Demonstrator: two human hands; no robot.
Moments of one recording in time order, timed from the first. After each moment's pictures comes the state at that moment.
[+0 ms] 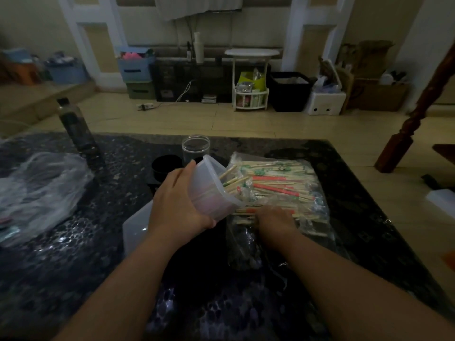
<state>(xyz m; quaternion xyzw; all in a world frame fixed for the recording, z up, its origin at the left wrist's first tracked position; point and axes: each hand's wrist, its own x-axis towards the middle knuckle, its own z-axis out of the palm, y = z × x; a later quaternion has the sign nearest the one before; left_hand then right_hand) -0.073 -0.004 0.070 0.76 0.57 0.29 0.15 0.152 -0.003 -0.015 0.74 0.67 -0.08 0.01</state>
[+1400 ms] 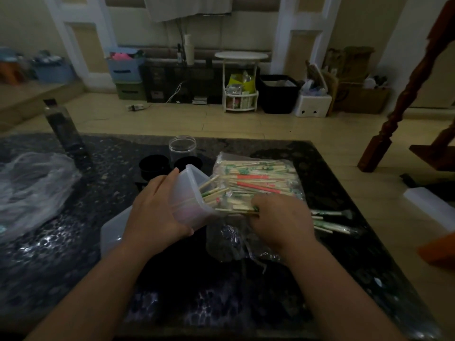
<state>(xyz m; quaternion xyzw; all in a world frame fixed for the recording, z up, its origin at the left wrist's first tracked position) -0.084 -0.028 0.075 0.78 0.56 0.25 0.11 0.146 -0.094 0.094 0.71 0.69 0.08 -0.12</state>
